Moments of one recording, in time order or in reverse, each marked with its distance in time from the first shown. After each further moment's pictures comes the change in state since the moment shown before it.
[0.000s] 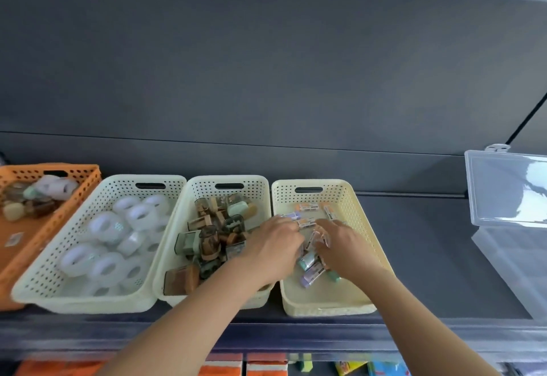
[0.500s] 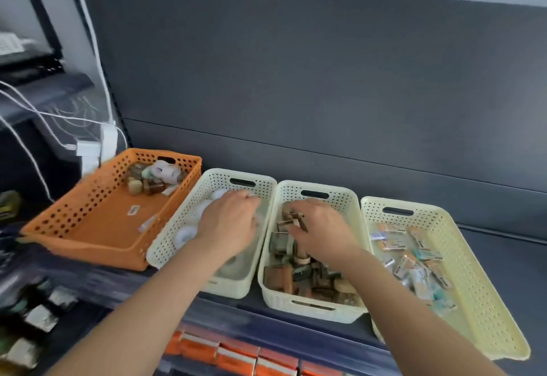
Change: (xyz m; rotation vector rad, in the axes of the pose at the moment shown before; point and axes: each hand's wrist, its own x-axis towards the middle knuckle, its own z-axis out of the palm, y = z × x) left_hand -0.134 -0.145 -0.069 0.131 0.189 -0.541; right_hand 0.035 -0.194 0.017 0.106 0.051 -0.431
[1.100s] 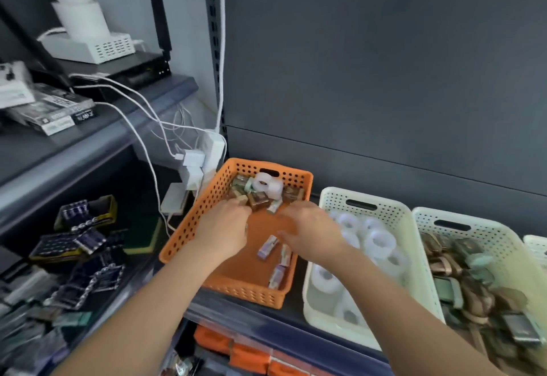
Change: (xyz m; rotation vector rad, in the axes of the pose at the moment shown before) left_hand -0.027 -0.271 -0.009 0.044 -0.188 -0.197; right_hand 0.141 -0.209 0.130 -0.017 -0.157 -0.123
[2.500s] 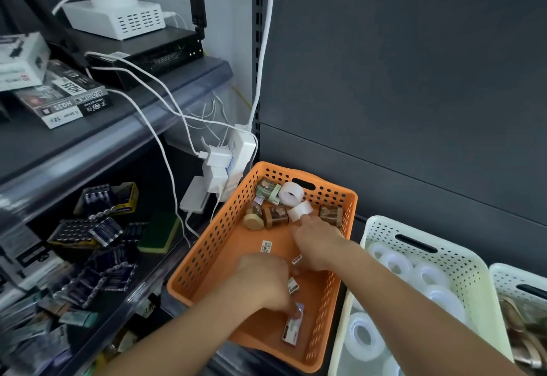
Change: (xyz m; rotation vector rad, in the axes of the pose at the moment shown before) left_hand 0.031 0.021 0.041 -0.007 -0.645 -0.077; right_hand 0.100 0.012 0.044 -0.408 -0.565 -0.105
